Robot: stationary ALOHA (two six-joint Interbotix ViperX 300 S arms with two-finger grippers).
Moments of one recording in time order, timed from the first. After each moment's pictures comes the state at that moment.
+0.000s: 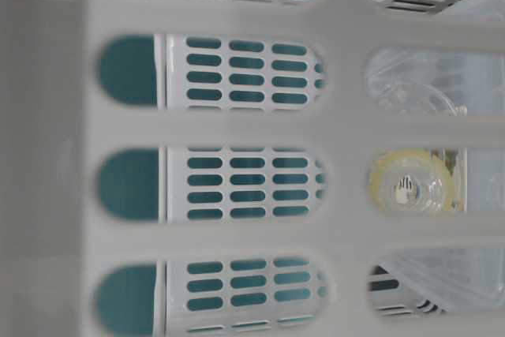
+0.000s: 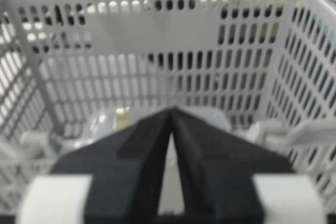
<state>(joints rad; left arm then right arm) -0.13 -0.36 0.44 0.04 0.50 -0.11 0.00 -1.11 1.13 0.01 0.13 0.00</state>
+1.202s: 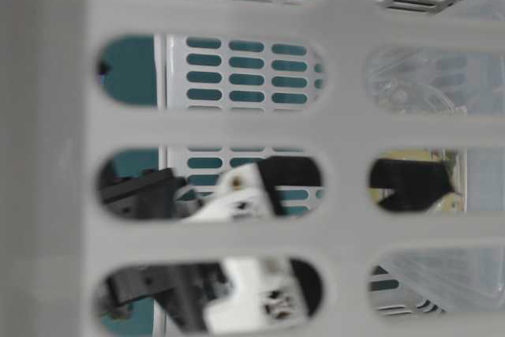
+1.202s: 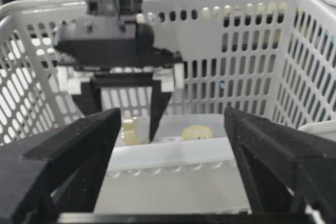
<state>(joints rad) -0.16 0.15 0.19 0.04 0.80 -0.20 0.00 -1.13 1.12 0.01 0.13 0.05</state>
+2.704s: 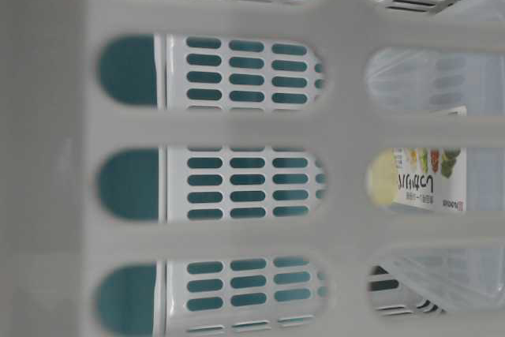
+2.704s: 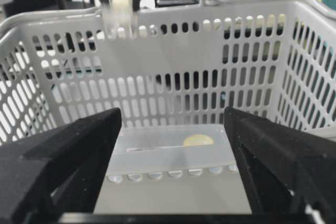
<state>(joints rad) -0.12 0.16 -0.47 0.04 1.50 -0.12 0.01 -1.16 1.14 0.01 0.10 0.05</state>
